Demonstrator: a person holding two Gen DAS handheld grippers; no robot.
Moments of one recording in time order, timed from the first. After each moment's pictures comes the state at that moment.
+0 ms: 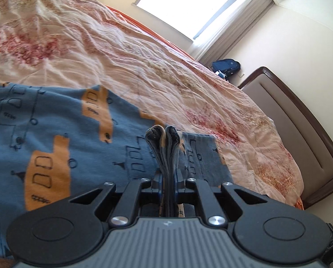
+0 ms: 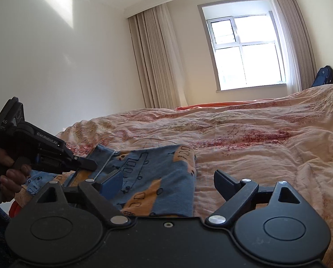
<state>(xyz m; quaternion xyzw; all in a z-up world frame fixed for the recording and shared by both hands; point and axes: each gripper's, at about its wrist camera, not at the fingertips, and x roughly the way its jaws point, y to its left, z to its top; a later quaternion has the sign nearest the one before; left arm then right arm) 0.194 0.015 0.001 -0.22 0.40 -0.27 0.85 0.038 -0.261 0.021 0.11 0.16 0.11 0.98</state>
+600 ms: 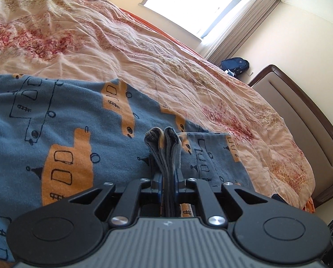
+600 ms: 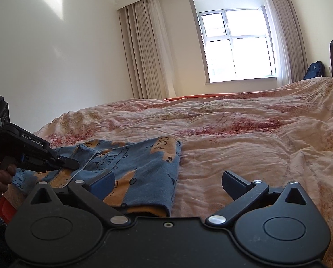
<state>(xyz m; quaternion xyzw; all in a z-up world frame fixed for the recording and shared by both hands) 0.197 0.021 -0.016 -0.20 0.41 -0.25 0.86 0.046 -0.261 0.006 0.10 0.18 0.08 0.98</state>
